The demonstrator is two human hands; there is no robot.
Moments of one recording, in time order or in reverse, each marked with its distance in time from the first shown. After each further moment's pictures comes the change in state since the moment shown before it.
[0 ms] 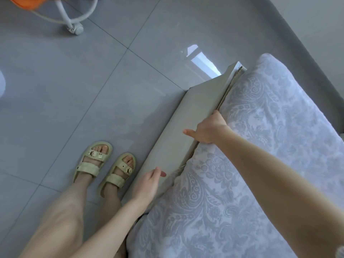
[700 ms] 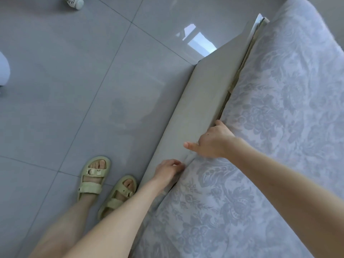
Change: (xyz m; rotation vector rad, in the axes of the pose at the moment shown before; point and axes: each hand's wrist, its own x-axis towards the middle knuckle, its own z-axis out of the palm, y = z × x) left_hand 0.001 -0.089 -0.023 0.038 -0.279 -0.047; right_hand -0.058 -0.141 0.051 0.172 -0.041 -0.105
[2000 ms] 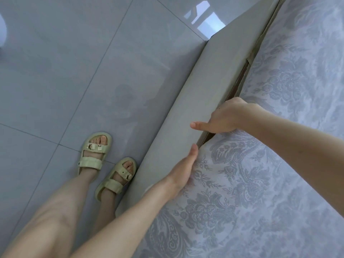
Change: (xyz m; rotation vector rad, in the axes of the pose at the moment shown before) left_hand -0.052 -0.022 0.042 -0.439 -0.357 0.007; right_hand -0.007 -0.010 -0.006 -0.091 -0.229 0.104
